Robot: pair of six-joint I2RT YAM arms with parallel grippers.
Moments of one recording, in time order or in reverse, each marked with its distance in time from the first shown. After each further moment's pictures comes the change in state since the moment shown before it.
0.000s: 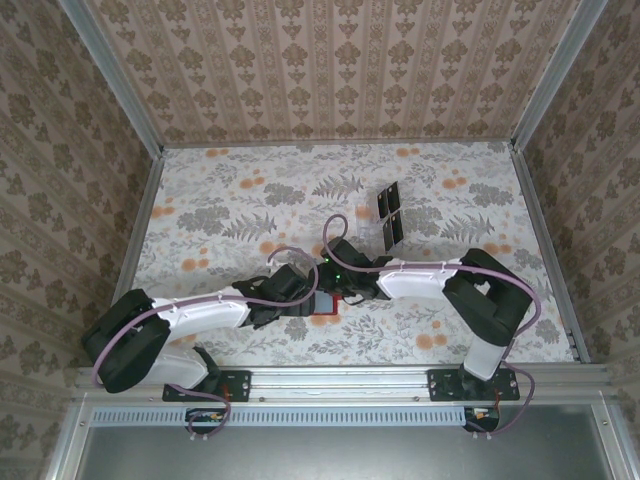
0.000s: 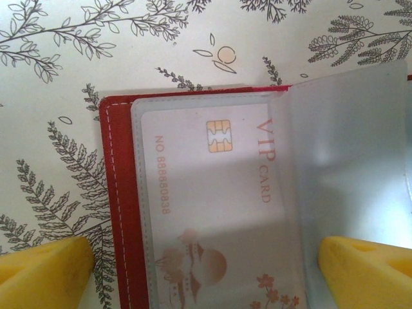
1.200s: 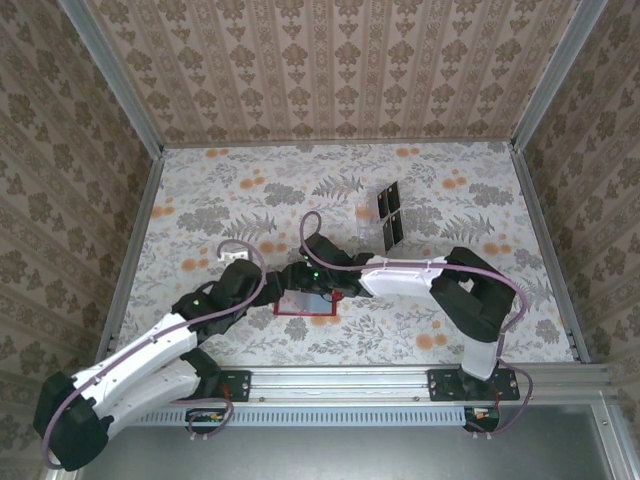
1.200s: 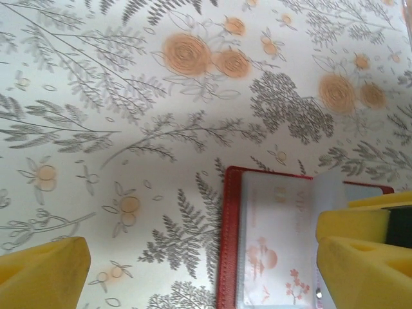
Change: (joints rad) left arm 0.175 -0.532 -0.056 -0.218 -0.044 -0.001; right arm 0.078 0.092 0.185 0.011 -0.093 -0.023
